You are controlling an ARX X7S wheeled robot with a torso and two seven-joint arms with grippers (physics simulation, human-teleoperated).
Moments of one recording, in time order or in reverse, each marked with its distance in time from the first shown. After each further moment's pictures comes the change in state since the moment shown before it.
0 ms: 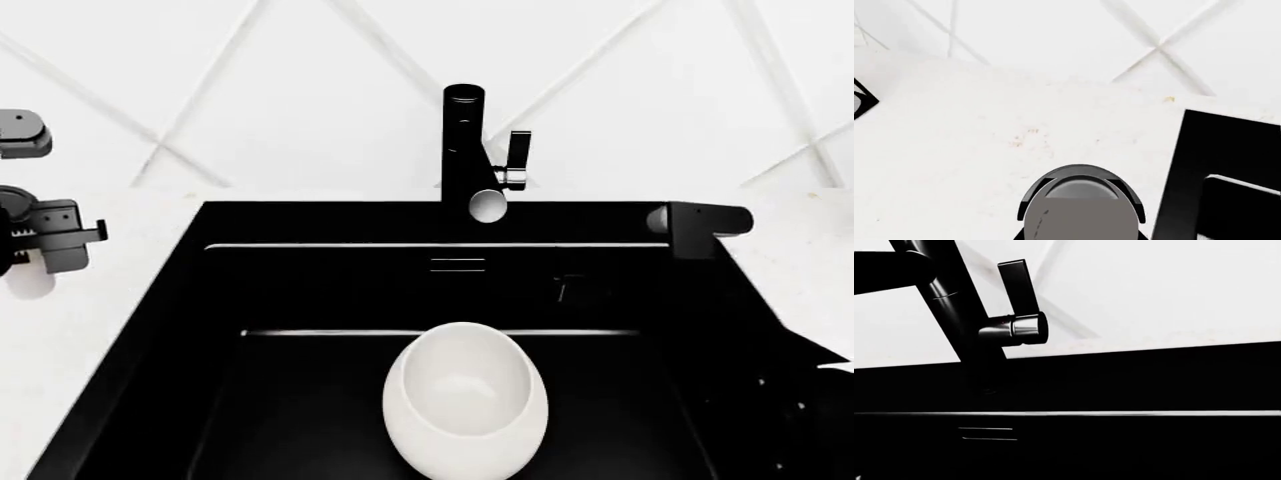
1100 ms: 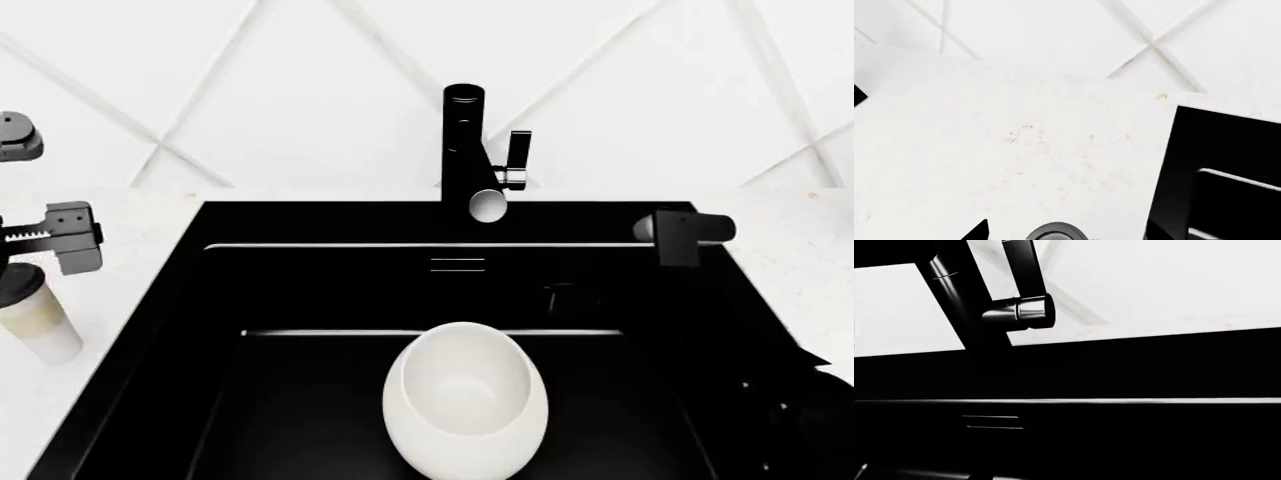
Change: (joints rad) left arm 0.014 -0.062 0.038 -0.012 -0.144 0.059 -0.047; right arm -0.006 -0.010 -0.032 0.032 0.000 -0.021 -0.008
